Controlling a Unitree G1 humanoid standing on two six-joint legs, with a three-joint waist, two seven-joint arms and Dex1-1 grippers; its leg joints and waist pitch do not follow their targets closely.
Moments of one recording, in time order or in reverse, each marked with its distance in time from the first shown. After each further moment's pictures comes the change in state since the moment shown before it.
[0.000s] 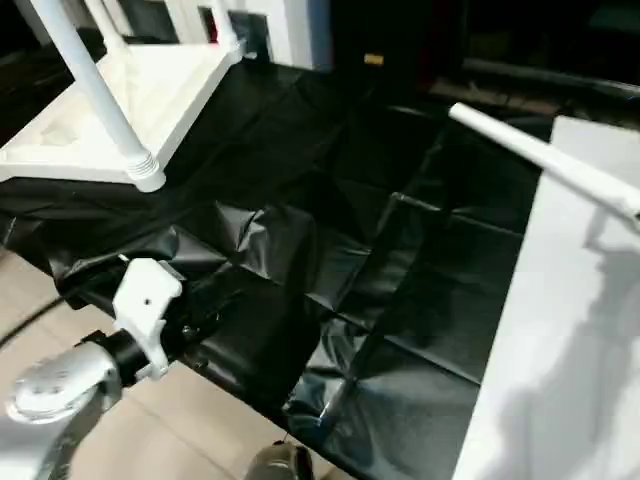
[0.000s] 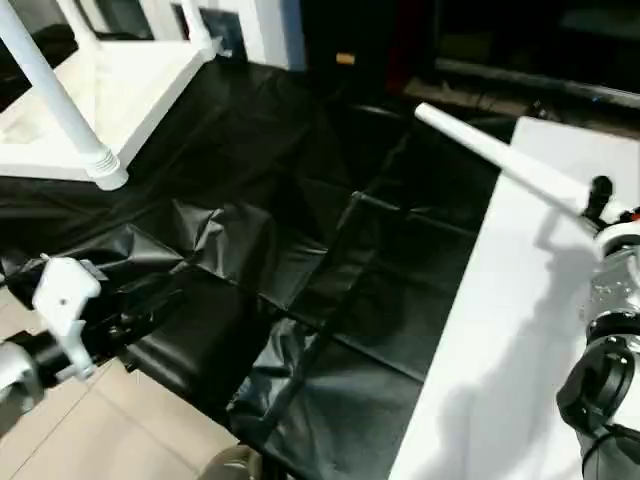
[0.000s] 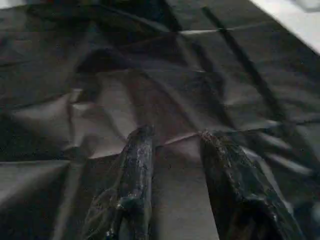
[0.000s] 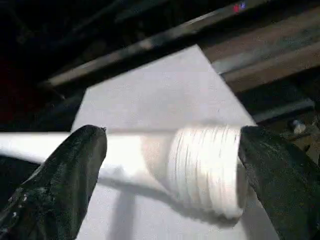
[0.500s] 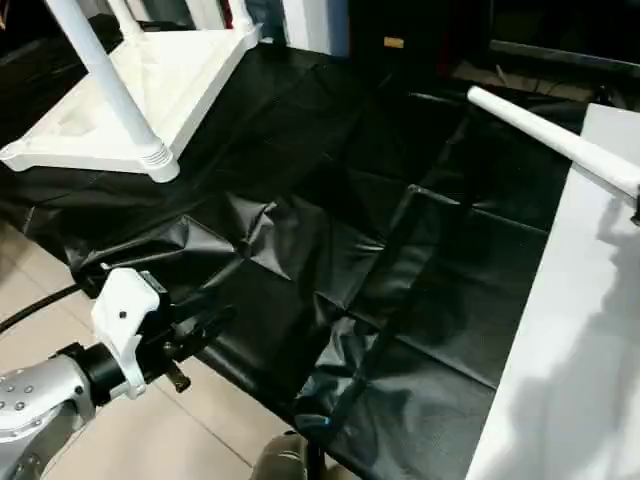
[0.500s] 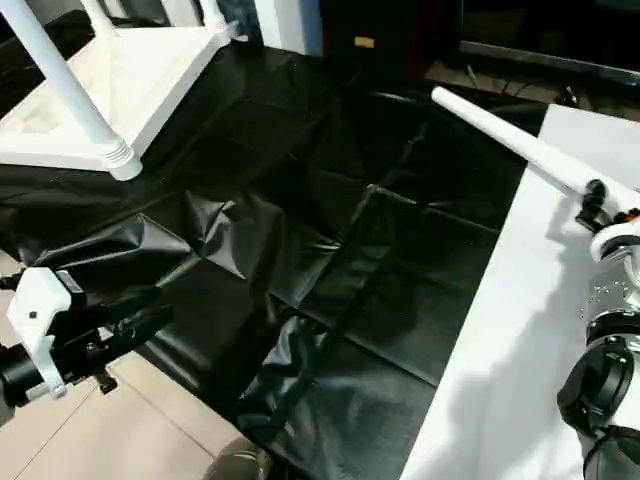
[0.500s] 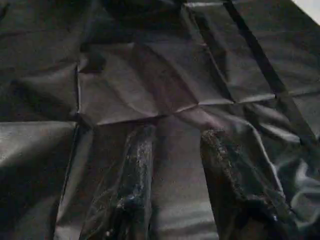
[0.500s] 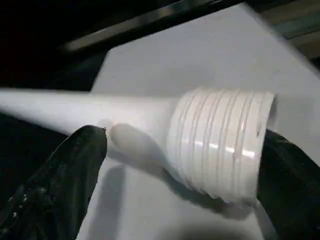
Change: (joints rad) left arm 0.057 0.067 0.072 -0.042 -0.055 0.045 -0.026; right arm 0.000 -0.004 0.031 0.001 -0.039 0.043 0.096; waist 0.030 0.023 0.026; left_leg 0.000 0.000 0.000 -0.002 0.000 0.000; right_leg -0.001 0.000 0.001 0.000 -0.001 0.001
